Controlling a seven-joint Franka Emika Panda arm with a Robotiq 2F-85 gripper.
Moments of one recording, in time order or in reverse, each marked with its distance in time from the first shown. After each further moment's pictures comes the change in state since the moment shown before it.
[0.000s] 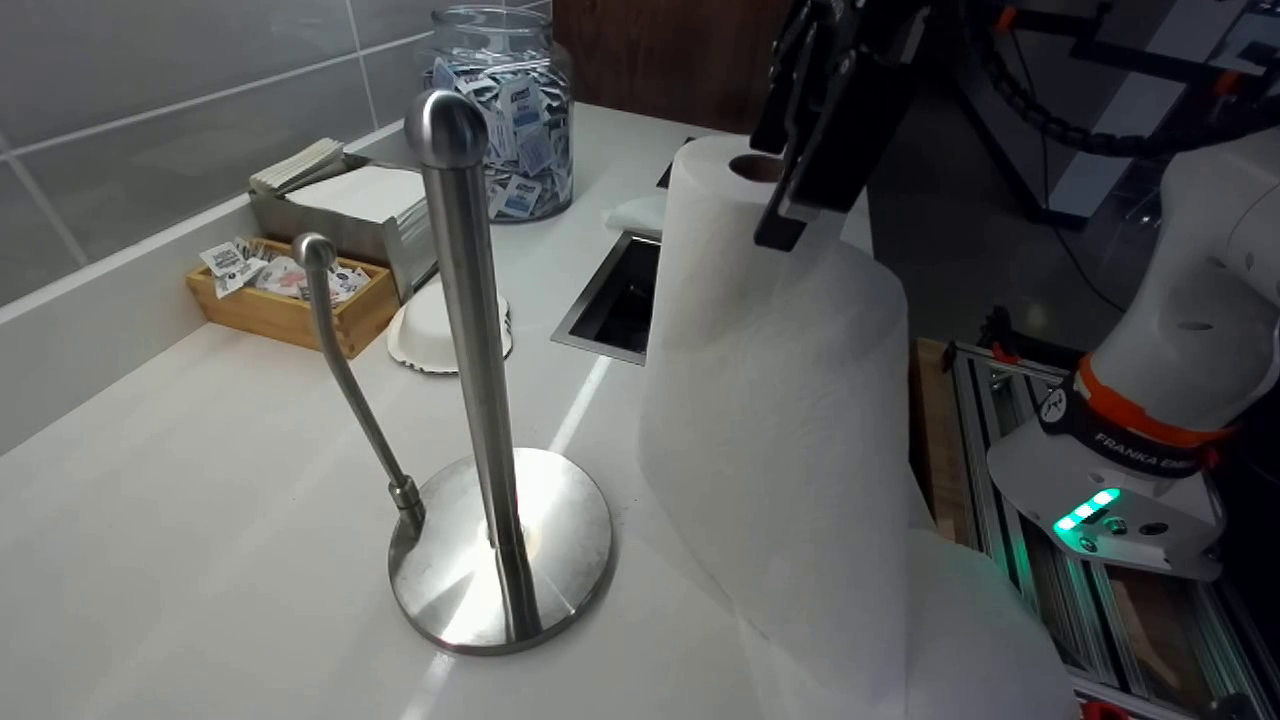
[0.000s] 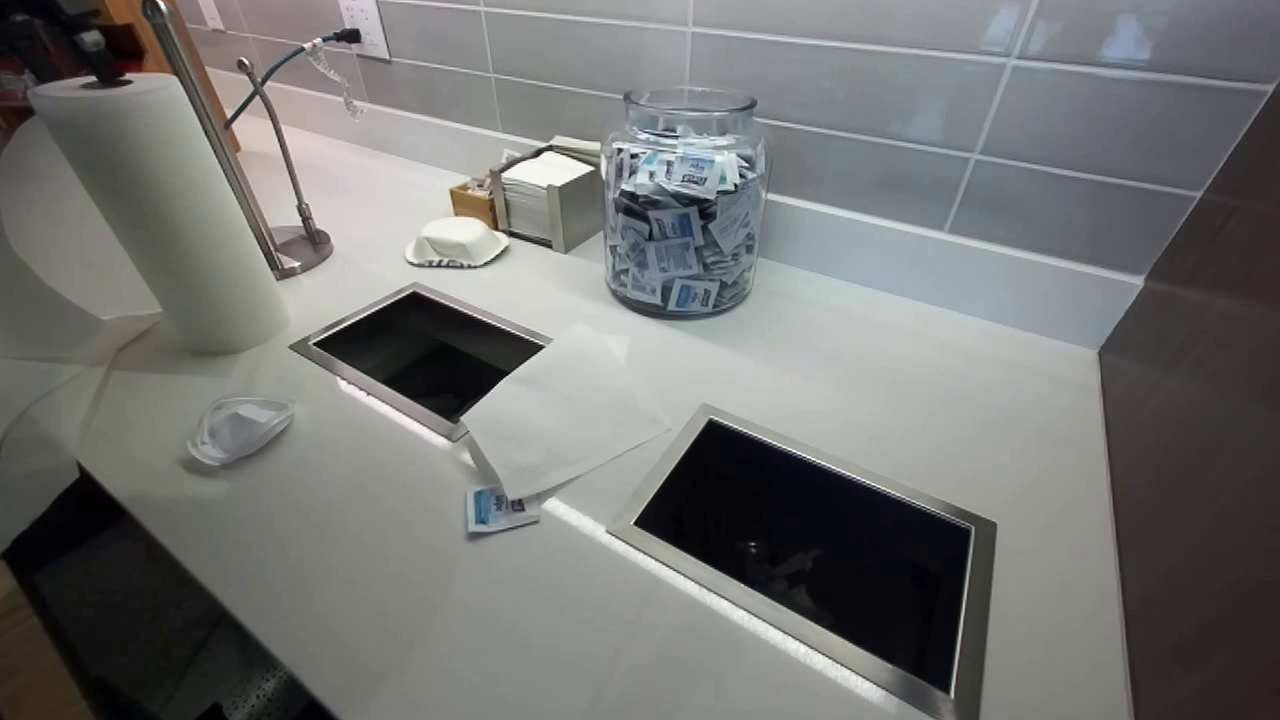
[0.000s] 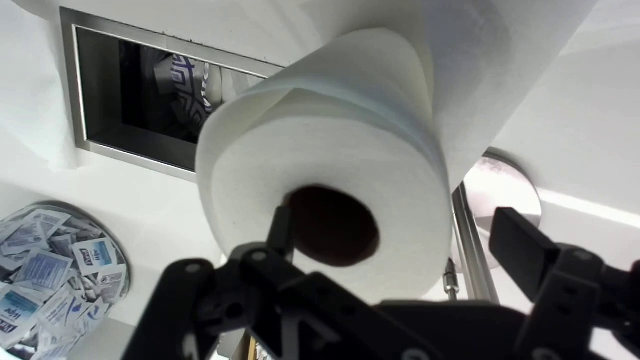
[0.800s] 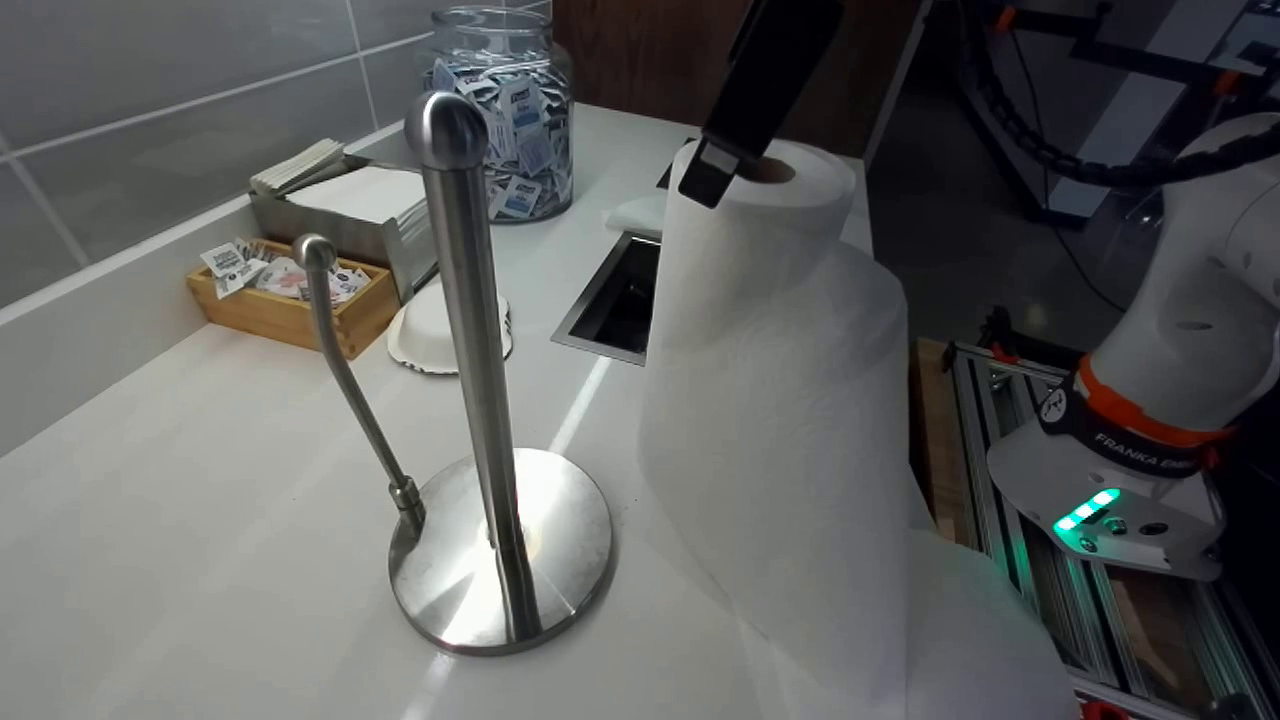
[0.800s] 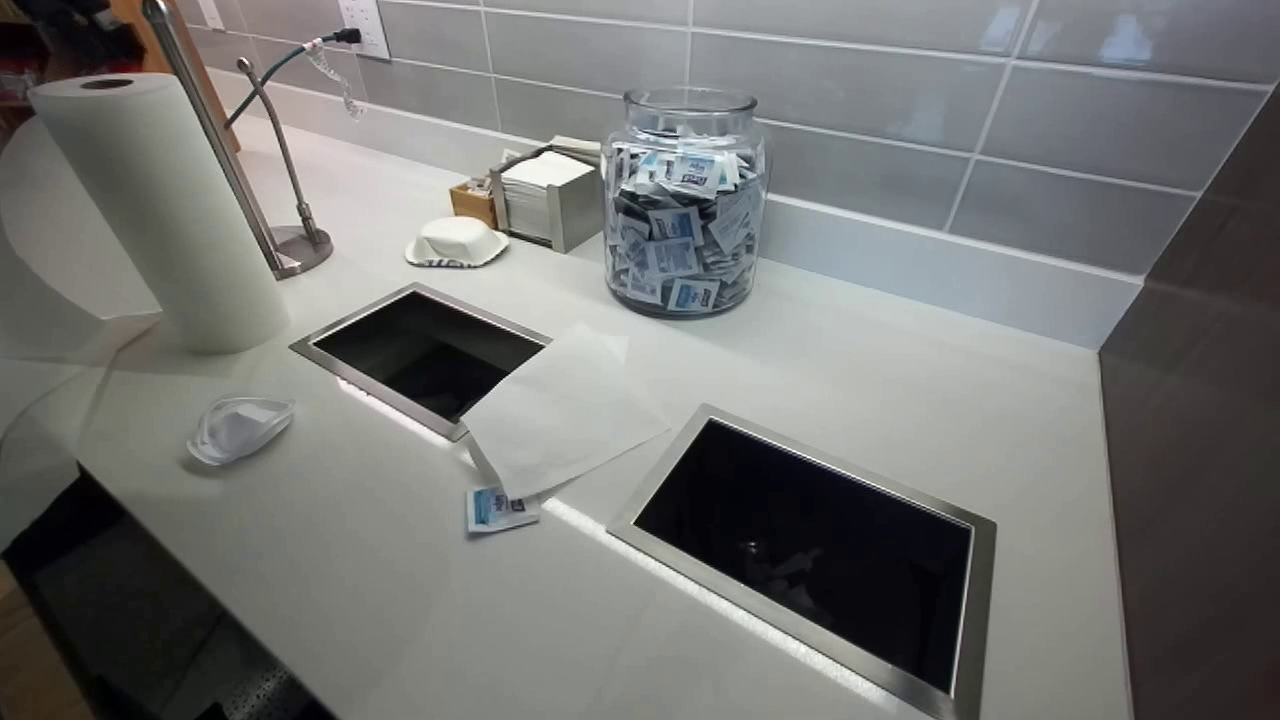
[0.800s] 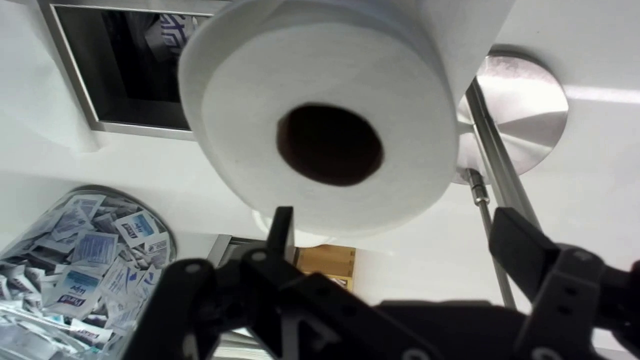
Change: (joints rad) arm -0.029 -0.007 0.015 -0.006 -0.054 0.137 0.203
